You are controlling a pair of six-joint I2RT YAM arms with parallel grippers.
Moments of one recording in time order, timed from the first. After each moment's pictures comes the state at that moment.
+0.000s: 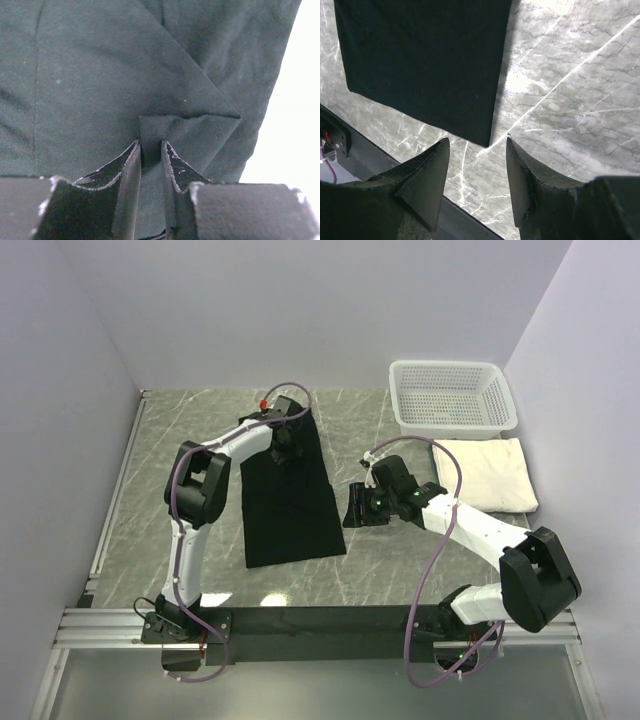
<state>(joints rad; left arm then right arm) -0.44 2.21 1.71 -0.58 -0.13 -0.77 0.56 1.34 0.80 -0.37 -0.27 0.47</state>
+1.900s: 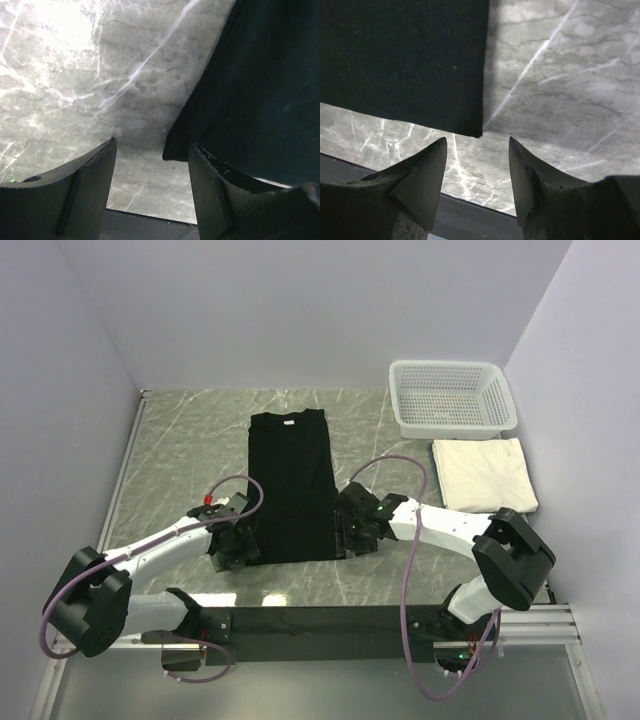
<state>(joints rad) -0.60 1.22 0.60 -0.74 -0.20 -1.02 0.84 1.49 0.83 -0.53 -0.01 0.75</state>
